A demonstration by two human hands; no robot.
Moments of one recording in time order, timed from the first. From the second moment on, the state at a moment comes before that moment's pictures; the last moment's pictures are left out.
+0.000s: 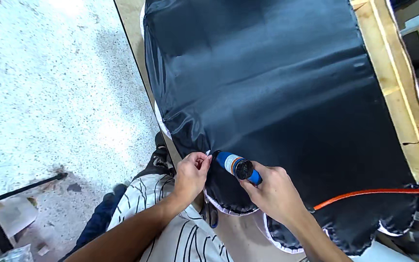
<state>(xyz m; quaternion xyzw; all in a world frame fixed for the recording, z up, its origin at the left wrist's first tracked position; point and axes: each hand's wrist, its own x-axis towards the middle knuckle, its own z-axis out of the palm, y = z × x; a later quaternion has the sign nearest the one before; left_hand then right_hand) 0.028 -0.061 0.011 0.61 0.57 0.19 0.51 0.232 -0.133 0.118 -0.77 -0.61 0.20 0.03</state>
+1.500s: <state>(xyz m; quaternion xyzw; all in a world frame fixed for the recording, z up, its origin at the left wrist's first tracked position) -0.017 -0.054 -0.009 0.54 0.46 0.12 0.69 0.218 -0.132 0.121 -0.70 -0.69 0.20 -0.04</state>
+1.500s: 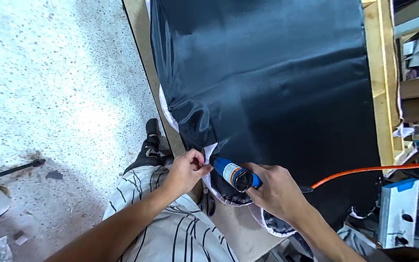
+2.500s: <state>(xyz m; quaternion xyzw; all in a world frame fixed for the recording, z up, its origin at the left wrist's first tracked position) 0.002 -0.167 0.025 0.53 0.58 0.19 0.58 0.283 -0.198 0.145 -0.59 -0.80 0.12 -0.03</state>
